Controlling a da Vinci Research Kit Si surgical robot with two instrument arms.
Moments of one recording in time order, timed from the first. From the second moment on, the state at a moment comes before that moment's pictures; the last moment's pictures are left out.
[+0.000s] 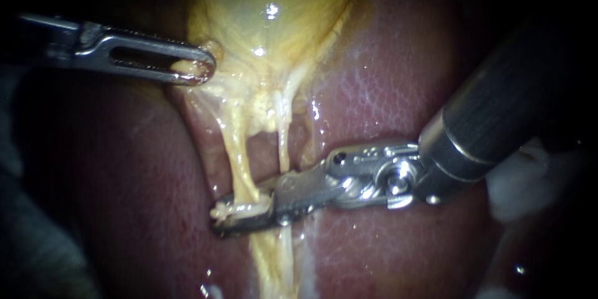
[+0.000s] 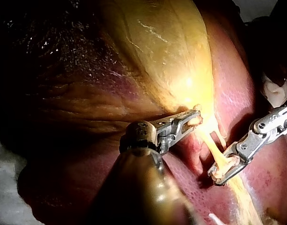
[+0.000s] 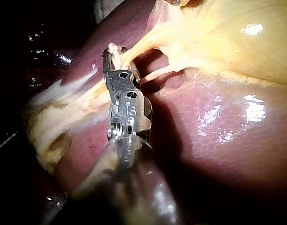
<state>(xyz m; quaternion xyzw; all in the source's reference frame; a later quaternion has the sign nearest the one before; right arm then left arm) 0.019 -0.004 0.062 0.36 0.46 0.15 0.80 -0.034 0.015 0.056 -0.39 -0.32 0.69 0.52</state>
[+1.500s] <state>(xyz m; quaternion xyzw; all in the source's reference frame) 0.018 -0.002 0.065 0.44 0.56 0.22 0.67 -0.034 0.014 0.056 -0.39 -0.32 0.69 0.52</state>
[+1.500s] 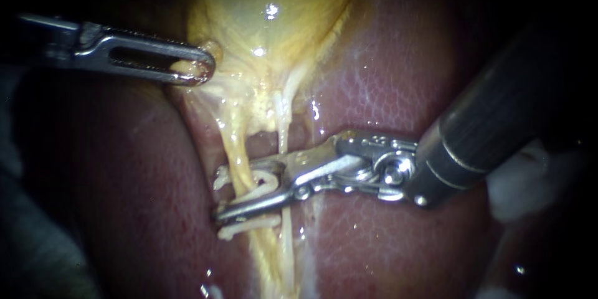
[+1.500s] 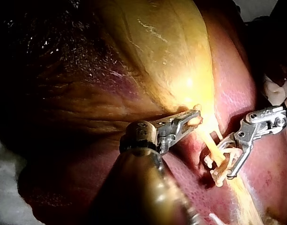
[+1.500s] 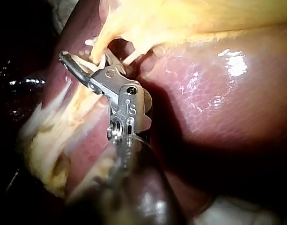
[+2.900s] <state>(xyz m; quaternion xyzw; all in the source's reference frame) 0.018 0.002 0.062 0.45 0.64 0.21 0.59 -0.034 0.014 0.056 -0.39 -0.31 0.69 0.52</state>
